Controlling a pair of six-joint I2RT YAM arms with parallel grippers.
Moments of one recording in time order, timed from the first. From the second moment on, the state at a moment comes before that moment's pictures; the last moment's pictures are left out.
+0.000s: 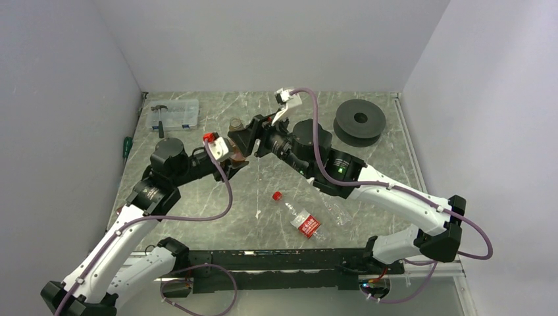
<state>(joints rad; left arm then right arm) -0.49 0.80 0.87 -0.20 0.54 0.31 1.12 1.35 1.44 -0.08 0.28 0.48</state>
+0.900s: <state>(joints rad) -0.49 0.83 0.92 -0.23 0.50 0.23 1.13 1.38 1.44 -0.08 0.35 0.46</state>
